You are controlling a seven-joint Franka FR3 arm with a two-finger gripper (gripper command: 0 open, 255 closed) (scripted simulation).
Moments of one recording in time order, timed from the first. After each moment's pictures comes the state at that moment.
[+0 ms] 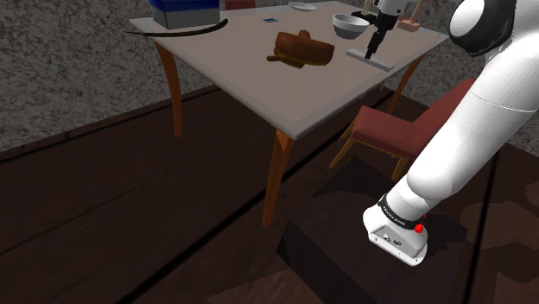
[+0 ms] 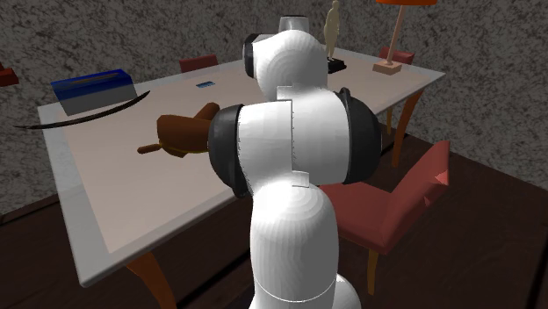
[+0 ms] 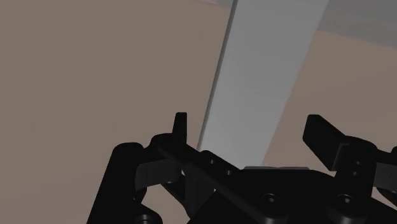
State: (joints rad) arm -0.16 0.11 -0.62 -1.67 0.06 1.78 -0.98
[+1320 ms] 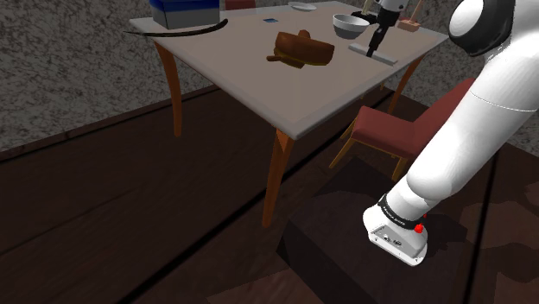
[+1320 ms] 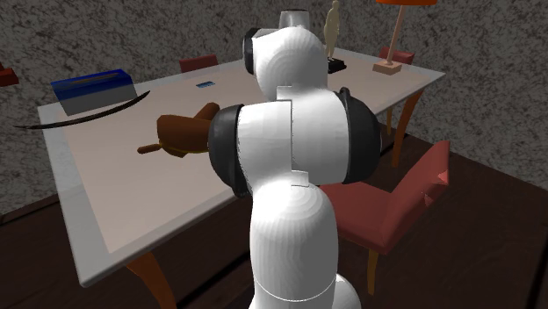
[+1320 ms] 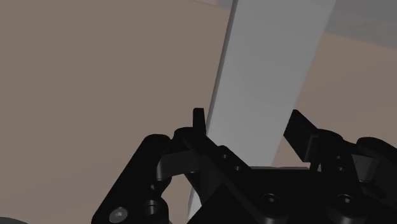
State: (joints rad) arm -0.16 0.11 -0.62 -1.63 0.06 1.75 -0.98
